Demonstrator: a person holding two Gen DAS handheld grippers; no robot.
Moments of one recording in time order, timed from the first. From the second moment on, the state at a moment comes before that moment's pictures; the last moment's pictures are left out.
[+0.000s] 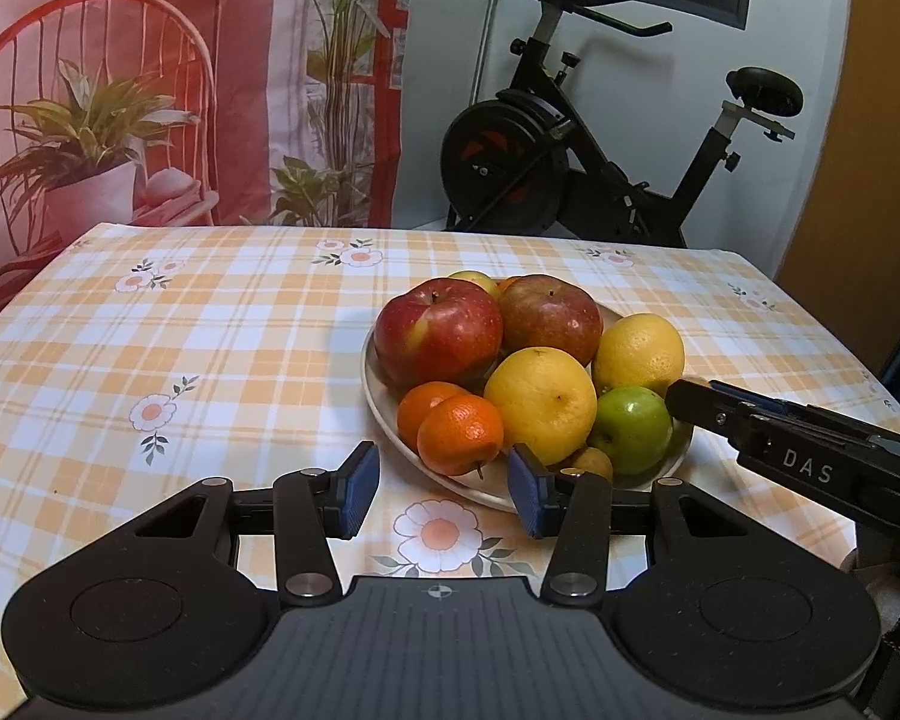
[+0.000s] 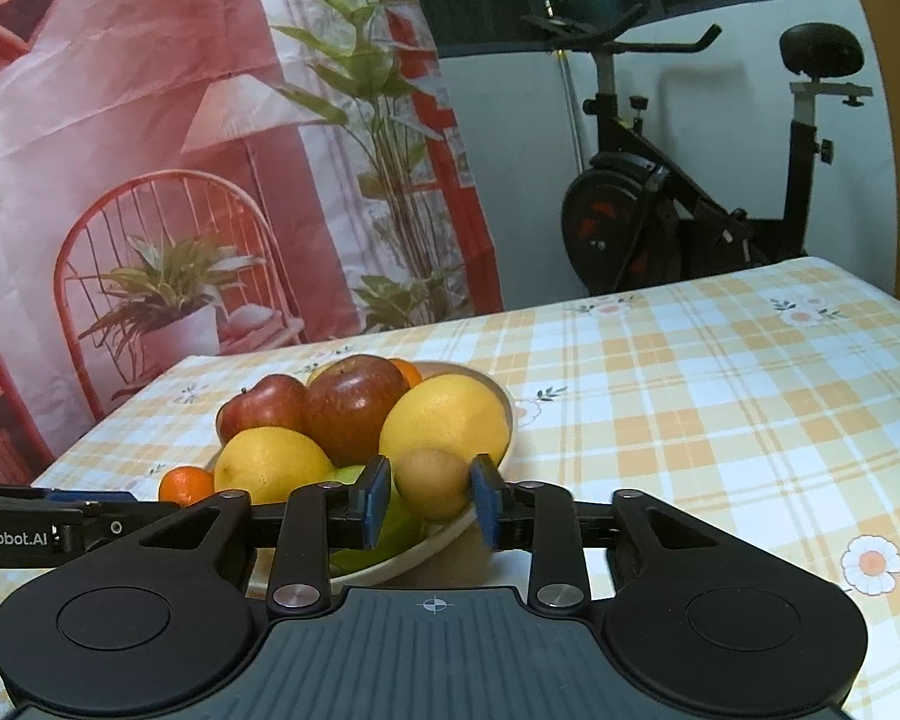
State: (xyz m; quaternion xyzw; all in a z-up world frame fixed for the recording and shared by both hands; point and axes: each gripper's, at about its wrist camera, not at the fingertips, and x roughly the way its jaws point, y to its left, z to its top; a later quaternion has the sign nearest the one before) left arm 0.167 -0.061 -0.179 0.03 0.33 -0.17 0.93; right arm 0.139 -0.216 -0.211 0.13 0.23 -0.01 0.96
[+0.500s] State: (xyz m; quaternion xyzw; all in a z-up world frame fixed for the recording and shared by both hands) left arm 0.162 -0.058 -0.178 0.03 0.33 -0.16 0.93; right arm 0.133 -0.219 -0.212 0.15 0.22 0.00 0.96
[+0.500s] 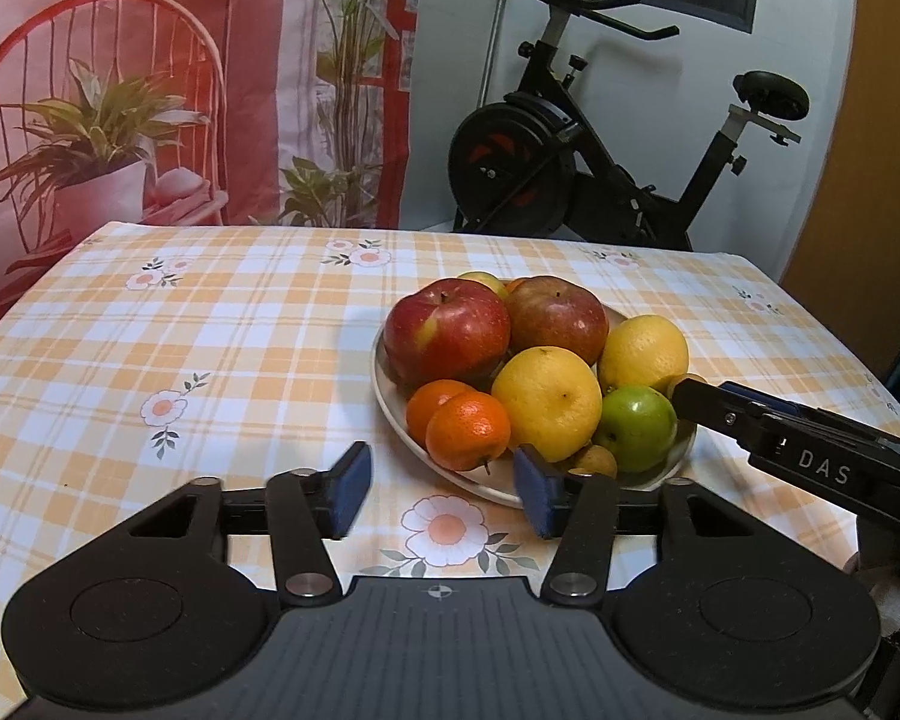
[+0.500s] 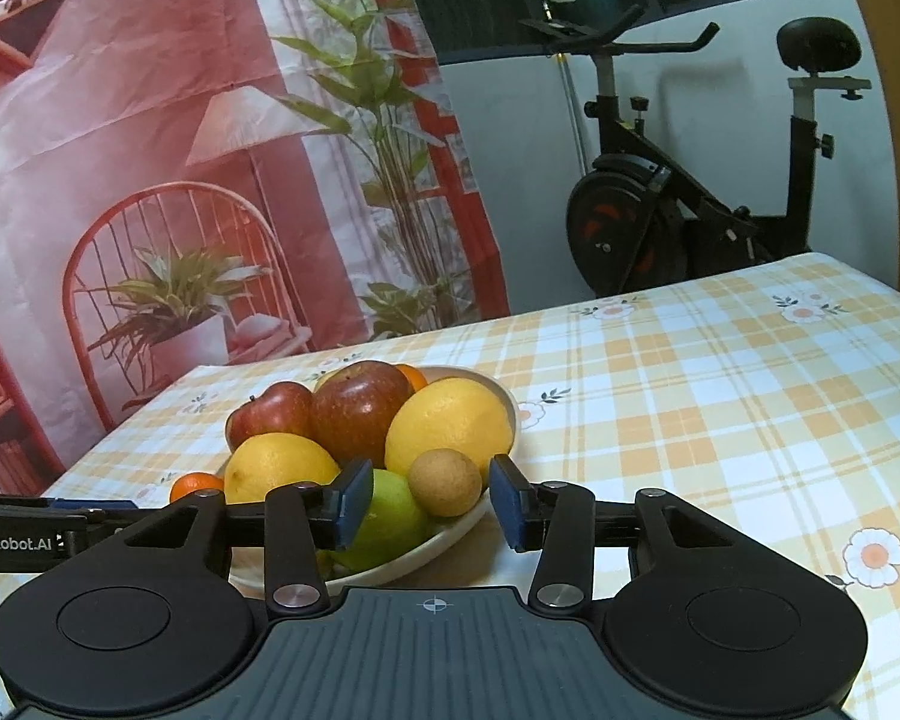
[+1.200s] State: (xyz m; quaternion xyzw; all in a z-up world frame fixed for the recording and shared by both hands) left arm 0.161 -0.036 -0.164 0.01 0.32 -0.12 0.94; right arm 0.126 -0.213 -0.206 0.13 0.22 0.00 0.97
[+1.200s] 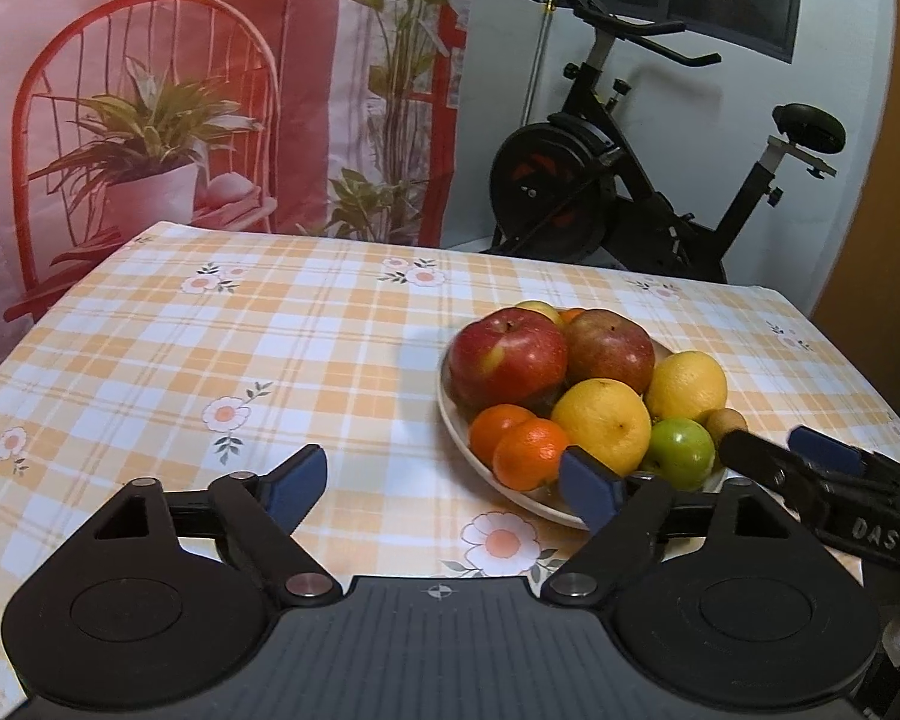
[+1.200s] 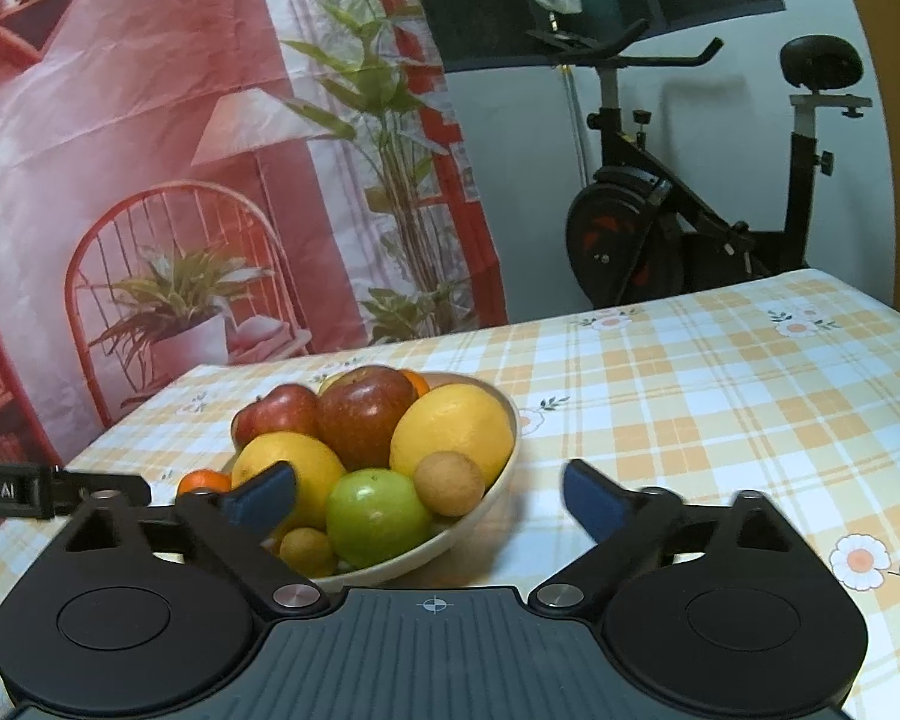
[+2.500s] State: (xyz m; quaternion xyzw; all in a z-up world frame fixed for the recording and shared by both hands) left arm 0.058 -0.001 -0.017 -0.01 0.20 -0.12 0.97; right arm 0.026 -0.170 -0.024 0.07 0.19 -0.01 0.98
